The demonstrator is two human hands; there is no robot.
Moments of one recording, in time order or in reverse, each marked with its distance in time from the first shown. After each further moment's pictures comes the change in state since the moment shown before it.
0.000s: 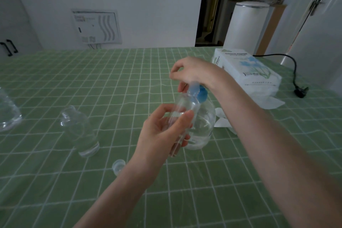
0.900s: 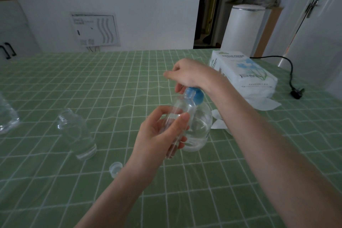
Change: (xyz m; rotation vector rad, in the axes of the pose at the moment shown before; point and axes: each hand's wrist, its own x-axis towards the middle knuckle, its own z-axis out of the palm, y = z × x) left_hand 0.001 -0.001 -0.001 0.018 -0.013 0.022; right_hand 0.000 0.000 0.000 0.025 0.024 0.031
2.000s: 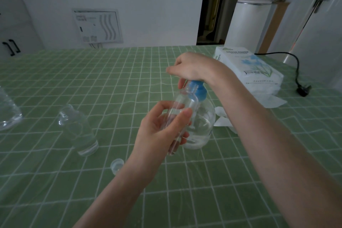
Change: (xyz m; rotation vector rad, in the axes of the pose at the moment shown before) left_hand 0.002 0.001 0.001 0.019 0.018 0.011; right_hand 0.005 -0.003 -0.005 -0.047 -0.011 -0.020
